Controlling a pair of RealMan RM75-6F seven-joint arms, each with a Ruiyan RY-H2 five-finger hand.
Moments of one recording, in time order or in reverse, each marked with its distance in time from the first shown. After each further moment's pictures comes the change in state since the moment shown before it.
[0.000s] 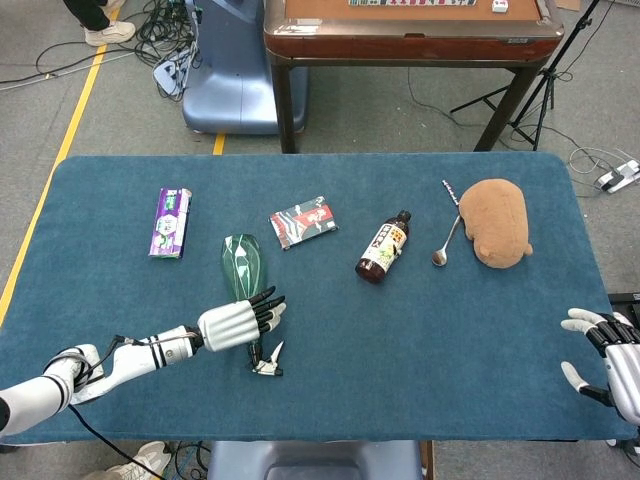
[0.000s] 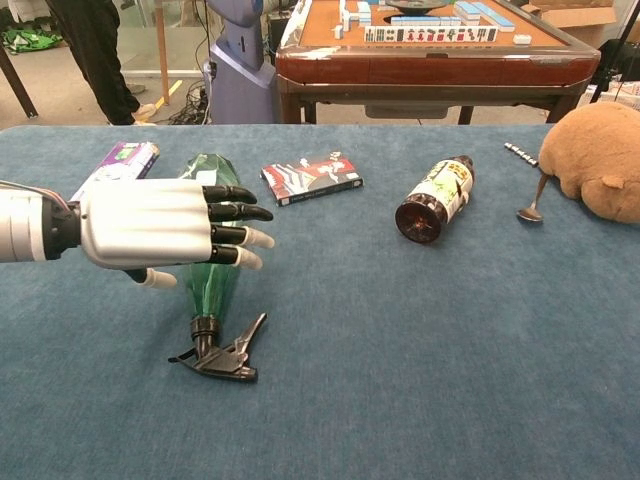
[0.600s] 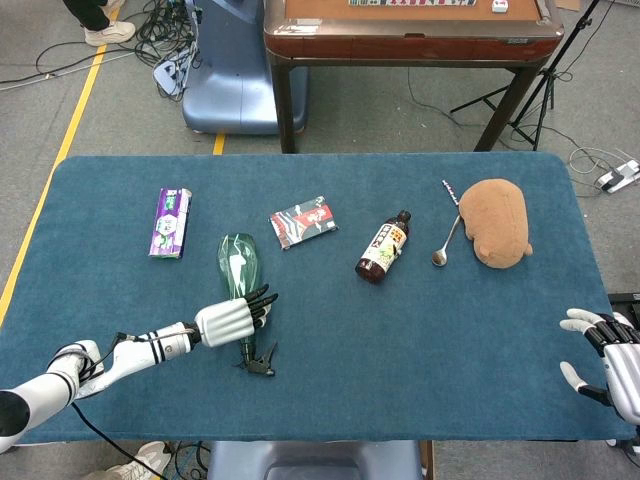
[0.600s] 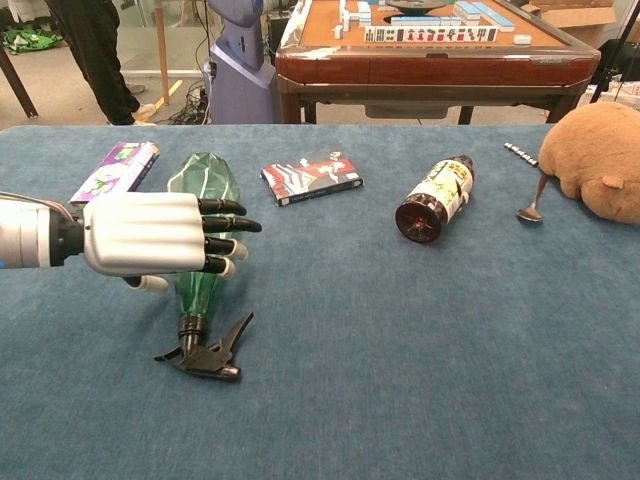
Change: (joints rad) left arm -0.009 -0.074 0.061 0.159 -0.021 0.029 -0.044; right arm 0.003 0.003 0.001 -0.010 0.004 -0.011 -0.011
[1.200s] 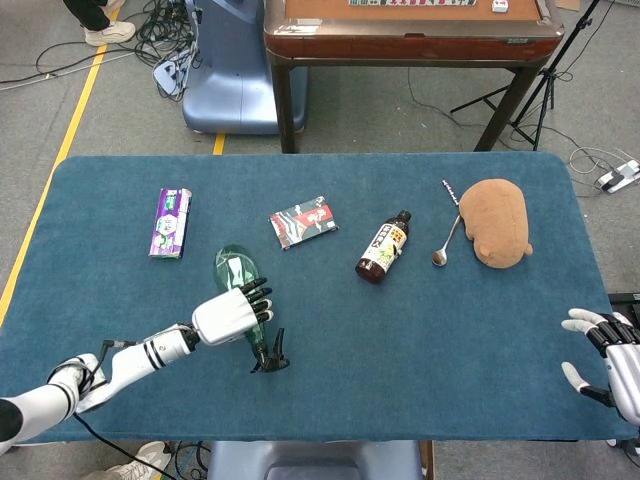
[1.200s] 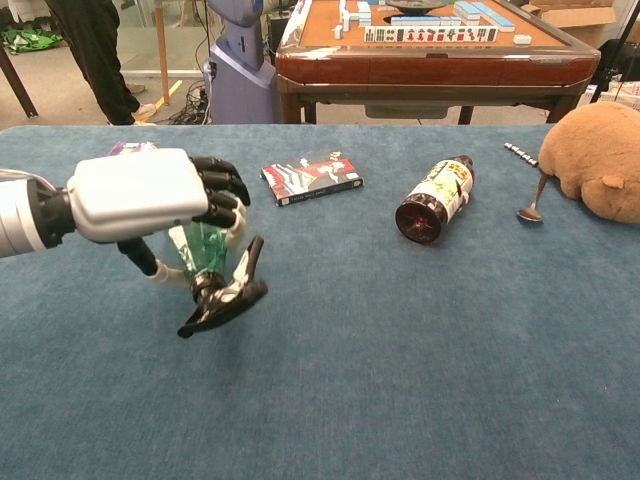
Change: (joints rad) left arm 0.050 0.023 -0.044 -0.131 -0.141 0.171 -0.302; right arm -0.006 0.004 0.000 -0.002 -0.006 0.011 0.004
